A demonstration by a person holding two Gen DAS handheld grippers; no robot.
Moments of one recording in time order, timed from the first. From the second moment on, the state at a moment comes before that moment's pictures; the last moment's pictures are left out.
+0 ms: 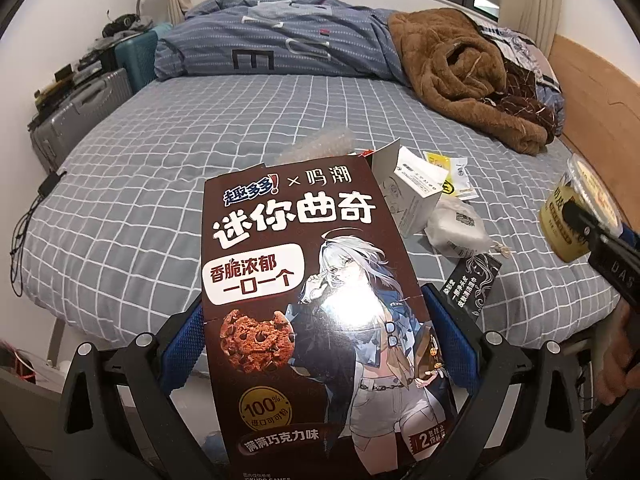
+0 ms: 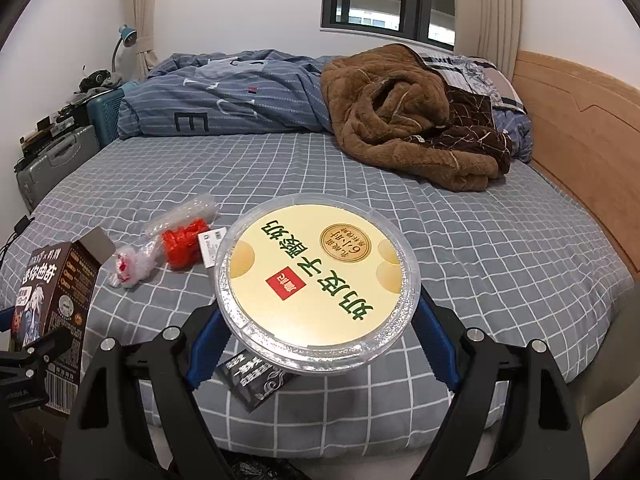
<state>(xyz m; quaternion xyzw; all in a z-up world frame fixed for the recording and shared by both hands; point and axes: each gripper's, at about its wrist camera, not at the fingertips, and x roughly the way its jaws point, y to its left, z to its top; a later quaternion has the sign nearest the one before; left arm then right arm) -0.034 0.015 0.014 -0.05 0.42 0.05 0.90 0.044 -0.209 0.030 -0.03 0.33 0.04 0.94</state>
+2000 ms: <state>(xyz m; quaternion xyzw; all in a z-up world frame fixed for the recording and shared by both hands) -0.182 0.019 -0.087 -0.04 0.50 0.07 0.86 -0.115 -0.167 -0.090 -0.04 0.45 0.09 0.88</state>
